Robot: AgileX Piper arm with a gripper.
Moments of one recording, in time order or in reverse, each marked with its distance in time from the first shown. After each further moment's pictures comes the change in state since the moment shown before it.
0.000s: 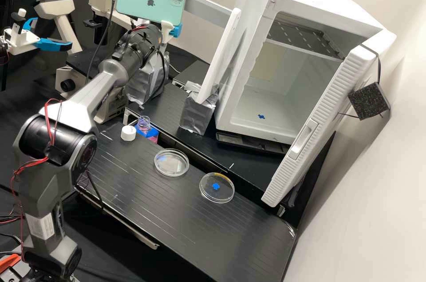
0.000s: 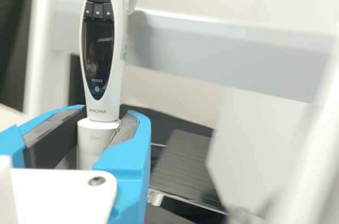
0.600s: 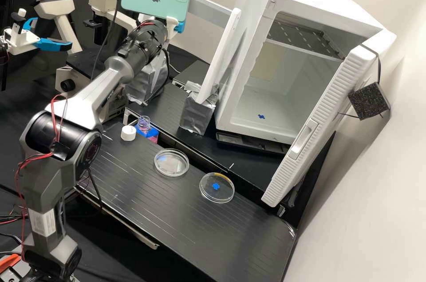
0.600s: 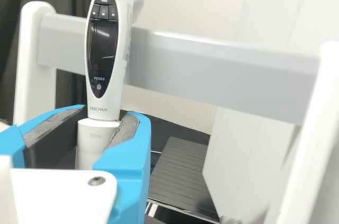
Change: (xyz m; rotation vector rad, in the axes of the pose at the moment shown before) arm 0.000 0.022 0.002 0.001 0.003 0.047
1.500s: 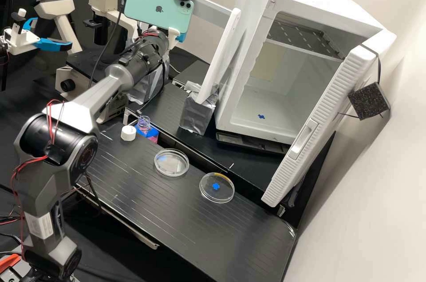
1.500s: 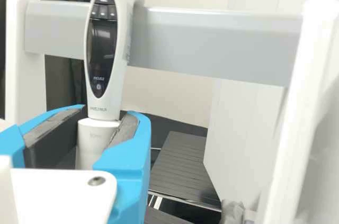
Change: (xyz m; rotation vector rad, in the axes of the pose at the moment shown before) arm -0.008 -0.013 0.018 0.057 0.002 0.010
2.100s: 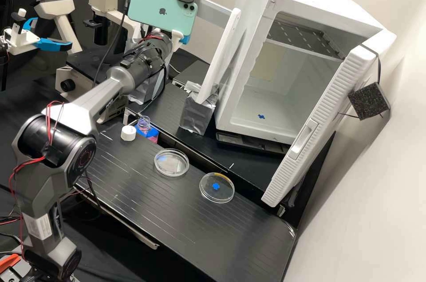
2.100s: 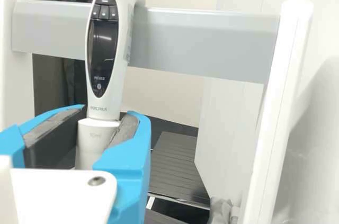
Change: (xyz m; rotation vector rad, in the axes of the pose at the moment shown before) arm -0.001 0.005 0.007 -0.002 -0.013 0.015
